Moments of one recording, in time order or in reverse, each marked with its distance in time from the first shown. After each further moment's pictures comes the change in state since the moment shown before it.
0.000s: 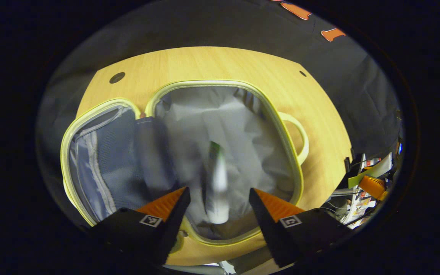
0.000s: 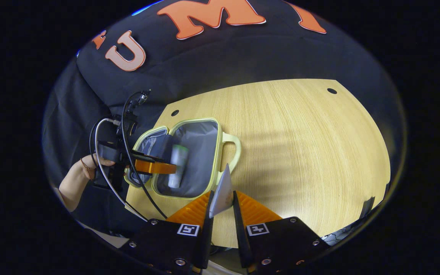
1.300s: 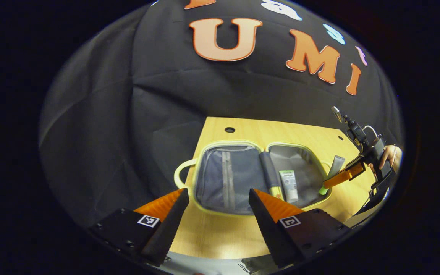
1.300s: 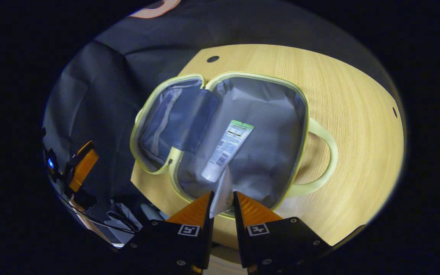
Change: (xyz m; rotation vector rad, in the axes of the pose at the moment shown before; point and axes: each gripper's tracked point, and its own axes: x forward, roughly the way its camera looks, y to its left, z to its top) left arm -0.308 0.056 -0.090 -0.253 -0.614 0.440; right arm 0.131 0.103 -0.022 -0.236 0.454 0.121
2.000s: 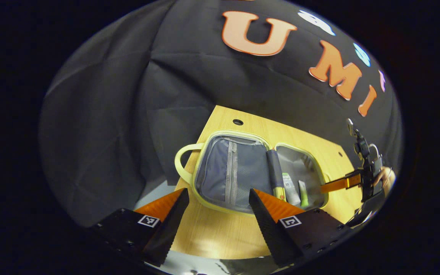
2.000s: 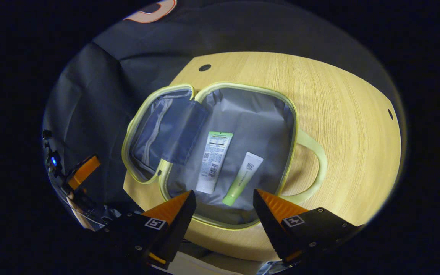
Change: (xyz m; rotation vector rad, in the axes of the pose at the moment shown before) left arm 0.038 0.021 -0.023 -0.244 0.058 -0.060; right arm -0.016 -0.001 0.024 0.003 -0.125 -0.005
